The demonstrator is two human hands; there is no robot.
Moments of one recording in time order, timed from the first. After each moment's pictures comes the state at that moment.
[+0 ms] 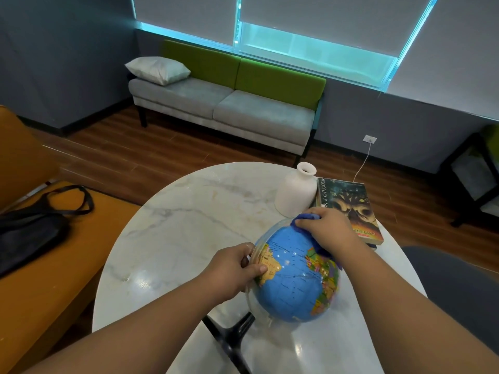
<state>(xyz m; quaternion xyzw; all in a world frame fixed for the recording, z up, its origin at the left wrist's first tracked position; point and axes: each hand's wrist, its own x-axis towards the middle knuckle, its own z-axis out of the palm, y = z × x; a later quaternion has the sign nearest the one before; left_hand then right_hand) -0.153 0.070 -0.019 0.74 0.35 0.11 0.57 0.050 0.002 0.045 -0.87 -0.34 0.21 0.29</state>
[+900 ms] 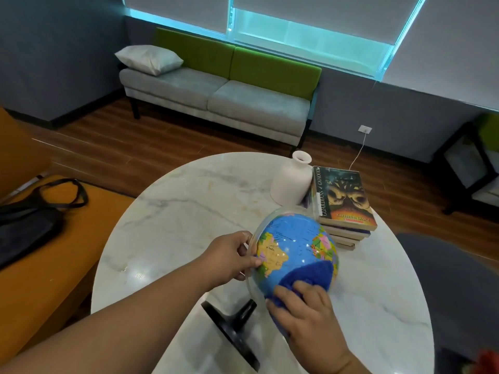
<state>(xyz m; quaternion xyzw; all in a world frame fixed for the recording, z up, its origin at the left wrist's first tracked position) -0.150 0.073 -0.022 0.69 0.34 0.08 0.63 -0.038 -0.112 -0.067 -0.64 -0.69 -0.27 0.19</state>
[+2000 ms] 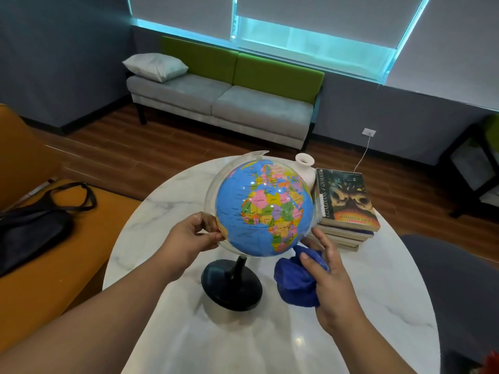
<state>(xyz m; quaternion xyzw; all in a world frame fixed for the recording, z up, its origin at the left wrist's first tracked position) -0.202 0.112 -0.017 0.61 0.37 0.26 0.66 -0.026 -0.080 -0.010 -0.62 -0.20 0.33 0.69</state>
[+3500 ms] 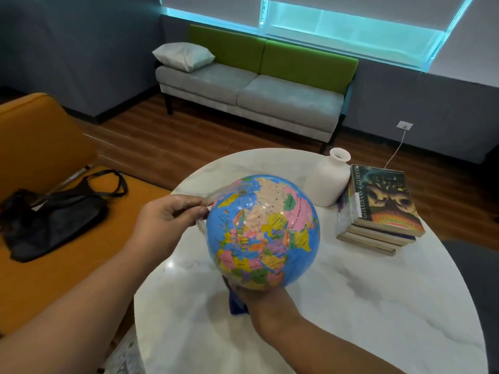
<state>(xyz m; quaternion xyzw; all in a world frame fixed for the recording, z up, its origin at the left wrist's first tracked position) -0.265 0.131 0.026 0.68 0.40 0.39 0.48 -0.116 -0.027 -0.081 -0.74 -0.60 0.27 0.15</state>
